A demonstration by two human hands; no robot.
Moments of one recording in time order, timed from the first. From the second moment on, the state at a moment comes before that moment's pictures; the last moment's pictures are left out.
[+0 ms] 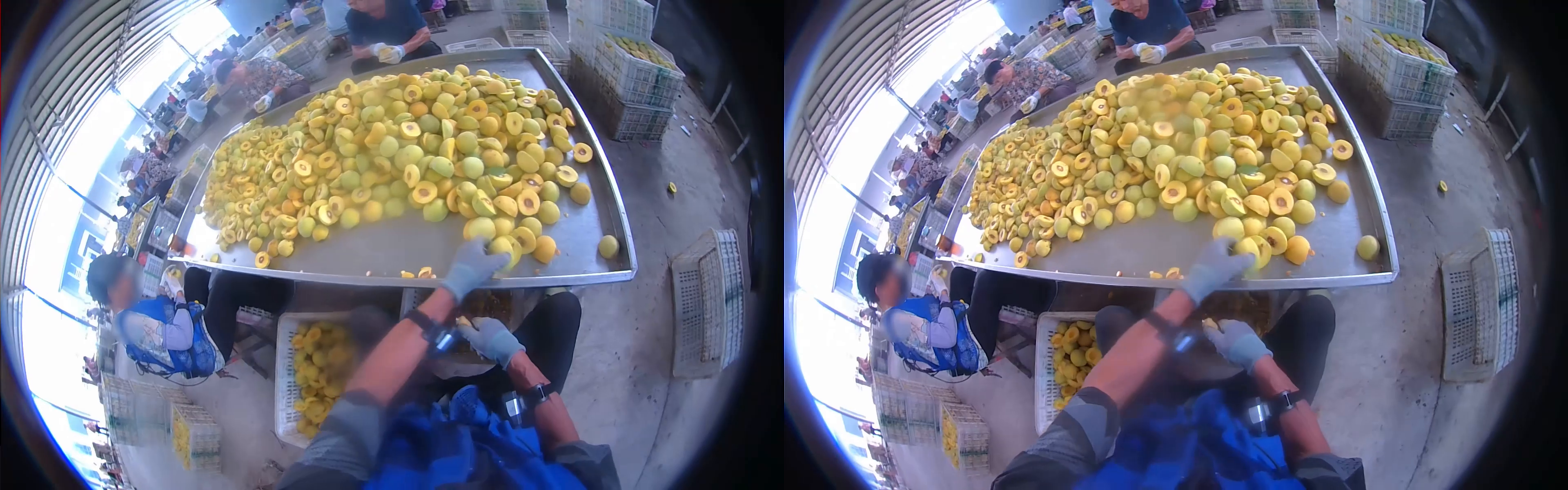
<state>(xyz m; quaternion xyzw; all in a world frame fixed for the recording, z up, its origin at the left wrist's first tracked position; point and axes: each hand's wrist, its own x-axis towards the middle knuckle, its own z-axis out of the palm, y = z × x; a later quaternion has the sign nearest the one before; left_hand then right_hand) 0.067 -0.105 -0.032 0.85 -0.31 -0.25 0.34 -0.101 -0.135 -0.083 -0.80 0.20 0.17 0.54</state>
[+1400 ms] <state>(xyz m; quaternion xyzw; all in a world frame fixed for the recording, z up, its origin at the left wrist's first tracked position) 0.002 -0.003 0.021 0.48 -0.02 -0.14 0.87 -0.076 -0.098 0.022 -0.78 0.13 -0.05 0.61</state>
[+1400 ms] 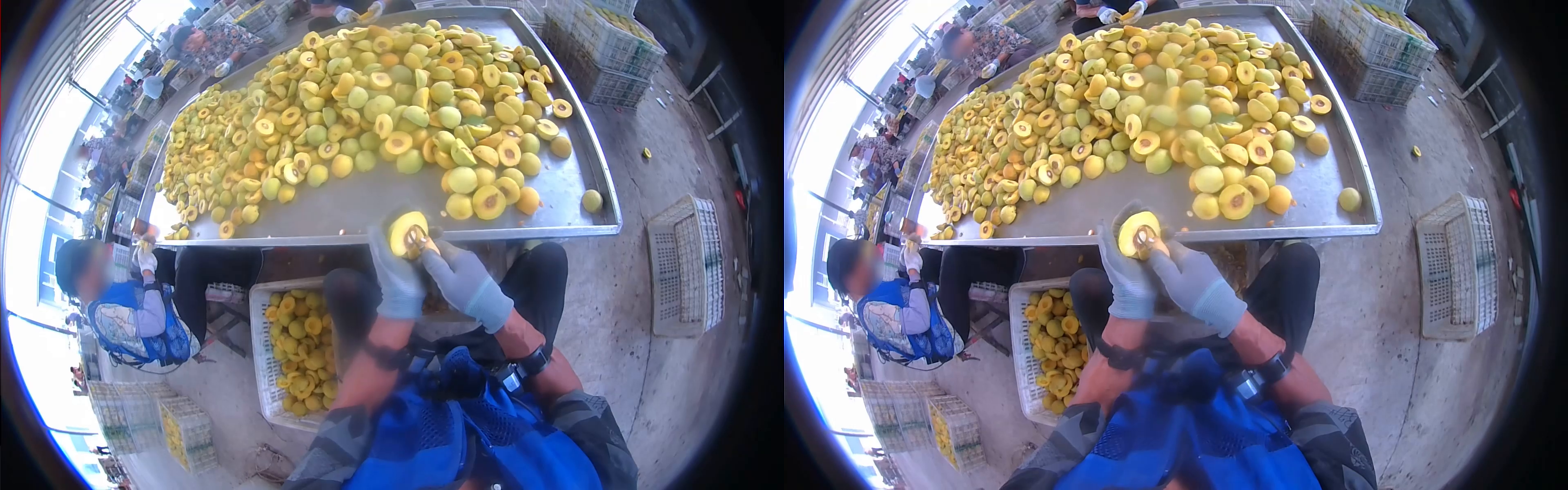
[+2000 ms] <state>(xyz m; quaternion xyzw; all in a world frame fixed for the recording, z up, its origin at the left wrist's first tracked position) 0.006 0.005 0.039 0.50 0.01 -0.15 0.85 -0.078 -0.087 0.032 -0.74 0.12 -0.02 0.66</state>
